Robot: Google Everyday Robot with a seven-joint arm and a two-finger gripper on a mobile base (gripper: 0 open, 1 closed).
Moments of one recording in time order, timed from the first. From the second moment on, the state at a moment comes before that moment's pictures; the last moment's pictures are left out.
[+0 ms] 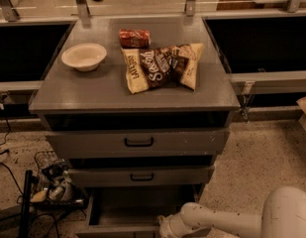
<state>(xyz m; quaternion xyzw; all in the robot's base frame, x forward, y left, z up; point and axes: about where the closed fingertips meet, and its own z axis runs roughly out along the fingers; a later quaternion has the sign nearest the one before) 0.396 -0.007 0.185 -0.50 0.79 0.32 0.15</state>
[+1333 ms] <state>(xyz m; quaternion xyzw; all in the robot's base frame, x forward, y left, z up) 0.339 -0.035 0.200 -0.52 0.75 0.39 0.11</state>
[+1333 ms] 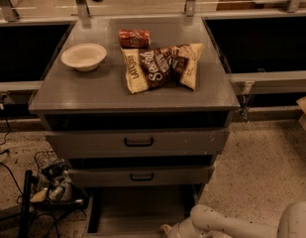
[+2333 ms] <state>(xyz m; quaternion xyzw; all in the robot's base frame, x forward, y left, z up) 0.327 -0.030 0.201 -0.53 0.74 0.40 0.09</state>
